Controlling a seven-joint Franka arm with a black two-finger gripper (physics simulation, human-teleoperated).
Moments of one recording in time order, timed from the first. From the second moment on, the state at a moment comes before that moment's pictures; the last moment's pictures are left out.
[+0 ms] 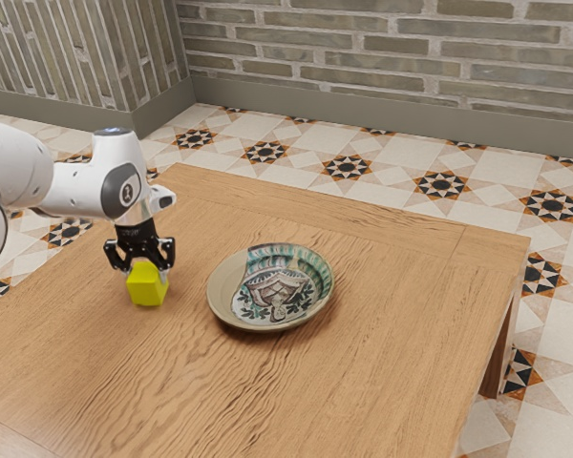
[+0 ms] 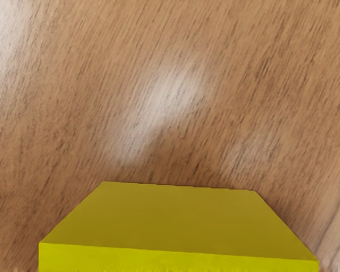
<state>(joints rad) 0.08 0.47 0.20 -1.82 -0.08 2.20 -0.17</state>
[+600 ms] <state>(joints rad) -0.20 0.49 0.13 -1.66 -0.16 2.17 -0.15</state>
